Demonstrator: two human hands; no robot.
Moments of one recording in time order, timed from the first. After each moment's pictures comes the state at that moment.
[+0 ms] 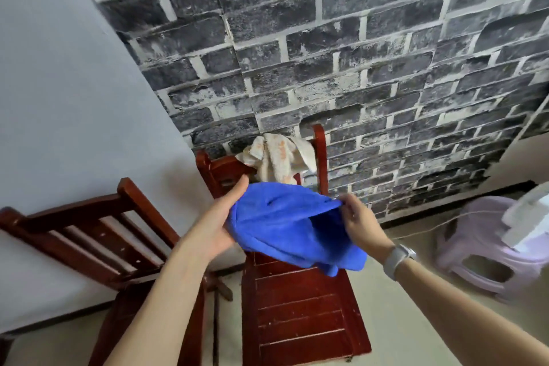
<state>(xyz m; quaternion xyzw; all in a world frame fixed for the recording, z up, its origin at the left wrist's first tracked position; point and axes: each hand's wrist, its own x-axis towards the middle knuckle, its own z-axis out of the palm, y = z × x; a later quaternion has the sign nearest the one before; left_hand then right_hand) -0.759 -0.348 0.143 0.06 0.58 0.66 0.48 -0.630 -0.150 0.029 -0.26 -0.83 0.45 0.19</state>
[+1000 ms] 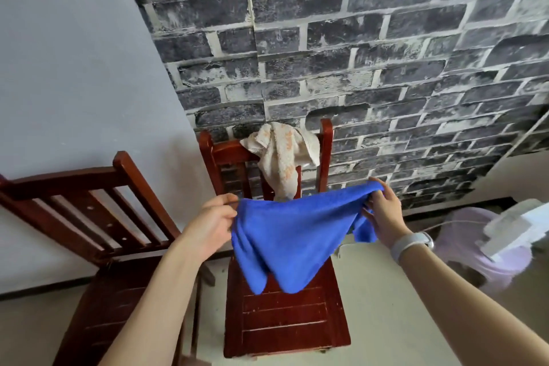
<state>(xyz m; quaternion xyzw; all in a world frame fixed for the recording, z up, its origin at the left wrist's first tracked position) -0.772 -0.380 0.105 -0.01 0.63 0.69 0.36 -0.634 -0.121 0.030 -0.45 -0.52 0.68 0.26</state>
